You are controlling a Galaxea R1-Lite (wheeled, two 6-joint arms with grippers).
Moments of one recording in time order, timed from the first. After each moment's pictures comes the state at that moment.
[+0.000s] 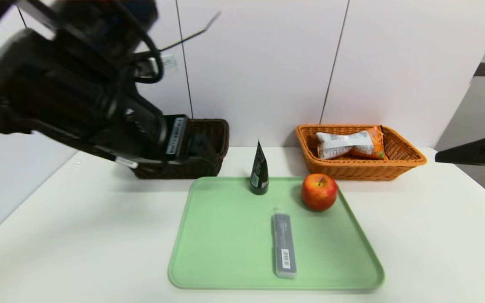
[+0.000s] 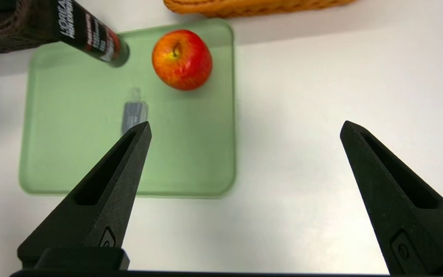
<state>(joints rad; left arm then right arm) -0.71 1.70 -1.82 0.91 0.13 -0.44 0.32 1.21 -1.30 0.73 -0.13 0.37</state>
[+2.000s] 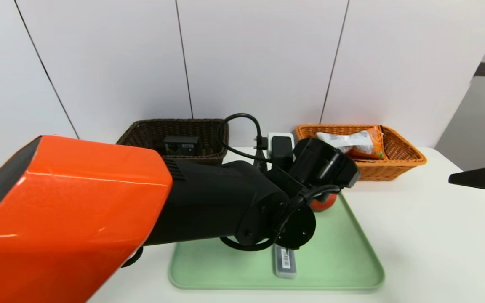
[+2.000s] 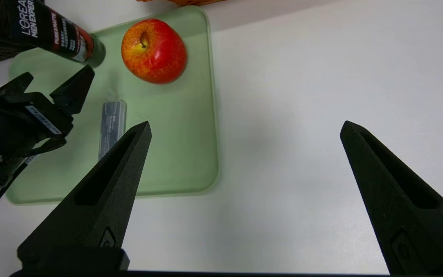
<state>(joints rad) -1.01 2.17 -1.68 0.18 0.76 -0.57 0.18 1.13 -1.10 0.61 -0.05 0.36</state>
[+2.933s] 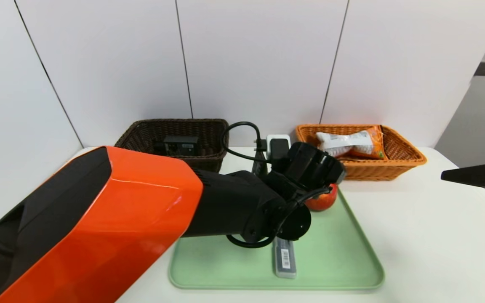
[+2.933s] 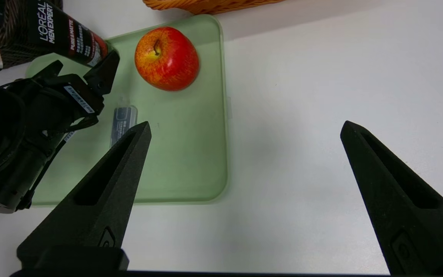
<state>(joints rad) -0.97 2.26 -1.68 0.00 0.78 -0.52 0.18 1.13 -1.05 0.52 -0.02 0.36</state>
